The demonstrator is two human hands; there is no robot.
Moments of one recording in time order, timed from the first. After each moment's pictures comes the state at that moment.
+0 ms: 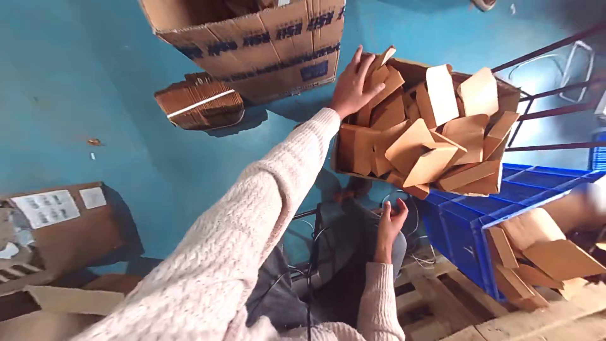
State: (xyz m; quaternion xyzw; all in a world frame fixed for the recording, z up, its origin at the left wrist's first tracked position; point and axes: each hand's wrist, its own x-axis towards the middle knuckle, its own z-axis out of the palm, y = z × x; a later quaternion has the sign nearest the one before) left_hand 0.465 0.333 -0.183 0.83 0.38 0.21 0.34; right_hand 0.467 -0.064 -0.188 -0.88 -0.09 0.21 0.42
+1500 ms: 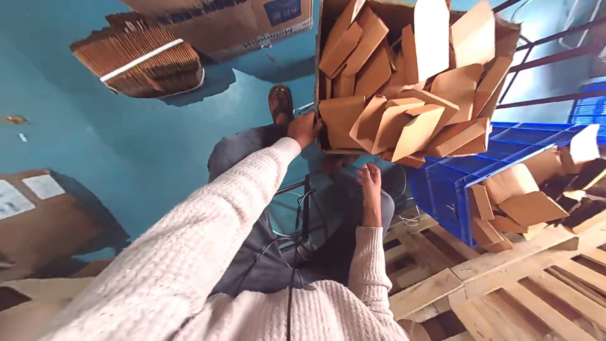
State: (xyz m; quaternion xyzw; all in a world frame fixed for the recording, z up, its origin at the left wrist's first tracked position) left_hand 0.348 0.190 -0.224 0.75 0.47 -0.15 0.44; right_hand 0.466 -0.050 -0.183 -0.80 0.01 0.43 0.41
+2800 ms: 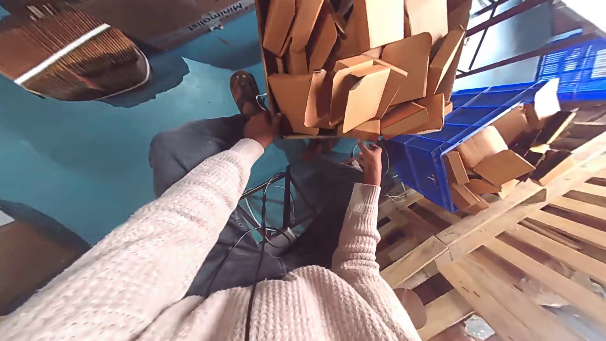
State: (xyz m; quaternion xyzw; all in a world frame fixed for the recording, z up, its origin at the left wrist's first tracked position) left_hand 0.326 0.157 -0.218 0.69 0.55 -0.20 0.43; right_hand 0.544 -0.083 -0.195 -0.86 0.12 0.38 0.33
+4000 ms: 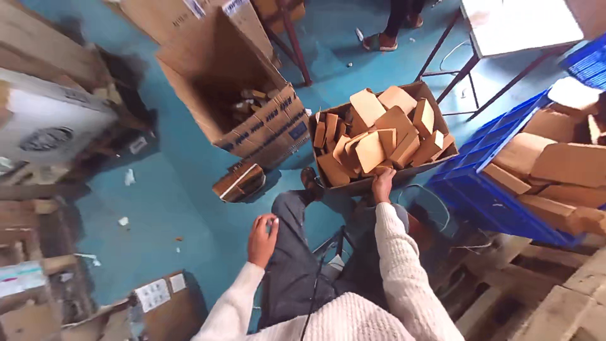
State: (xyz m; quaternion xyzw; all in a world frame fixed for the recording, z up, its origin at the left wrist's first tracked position) left_hand 0.118 0.064 -0.034 0.84 0.49 0.06 0.24; right_hand 0.510 -0.051 -0.194 -0.93 -0.12 0.20 0.29
